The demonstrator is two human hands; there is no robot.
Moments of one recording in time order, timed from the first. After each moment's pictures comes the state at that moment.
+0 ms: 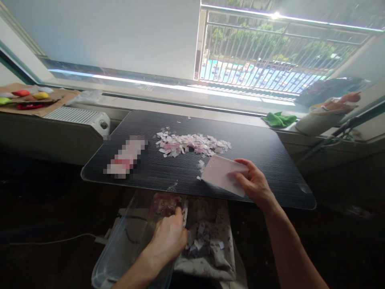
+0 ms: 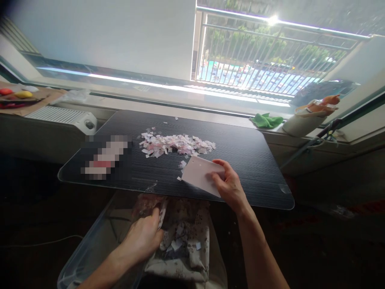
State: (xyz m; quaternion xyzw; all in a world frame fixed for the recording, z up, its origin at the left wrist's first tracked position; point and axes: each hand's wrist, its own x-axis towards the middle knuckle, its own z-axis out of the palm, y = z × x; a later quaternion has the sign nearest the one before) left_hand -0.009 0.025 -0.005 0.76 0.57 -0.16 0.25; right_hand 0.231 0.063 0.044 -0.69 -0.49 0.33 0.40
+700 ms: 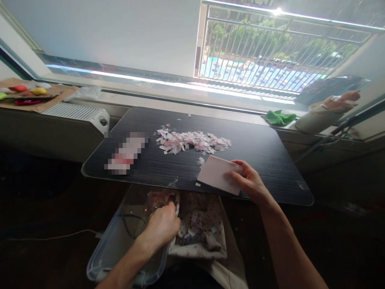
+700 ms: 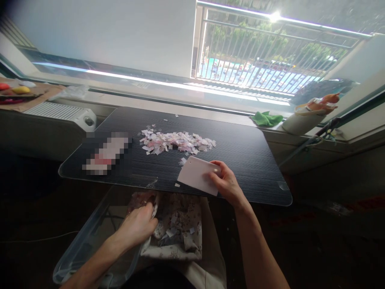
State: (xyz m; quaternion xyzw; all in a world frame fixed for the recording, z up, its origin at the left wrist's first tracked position) left_hand -0.025 0.040 -0.005 0.74 0.59 -0.16 0.26; right_hand 0.232 0.064 0.031 -0.64 -0.47 0.43 0.42
